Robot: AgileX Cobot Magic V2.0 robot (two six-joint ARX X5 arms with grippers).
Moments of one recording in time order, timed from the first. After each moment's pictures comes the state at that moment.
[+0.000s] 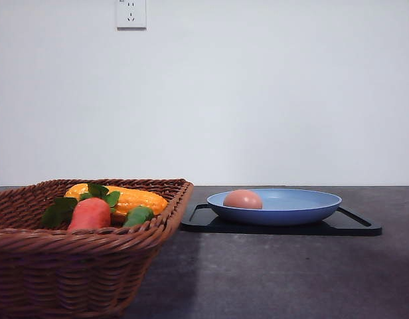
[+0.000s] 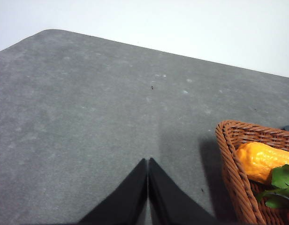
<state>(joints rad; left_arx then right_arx) -0.03 0.00 0.03 -0.18 -0.05 -0.20 0.11 0.02 0.02 -0.11 -0.11 0.08</state>
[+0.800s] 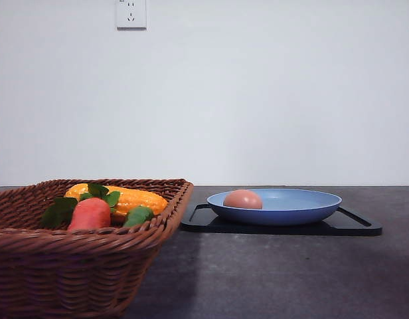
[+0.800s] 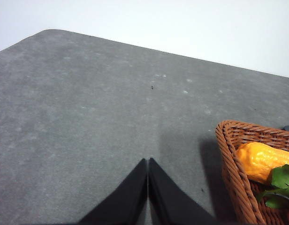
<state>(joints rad) -0.03 0.00 0.03 -0.18 -0.05 -0.20 0.11 0.02 0.02 -0.11 -0.11 0.08</state>
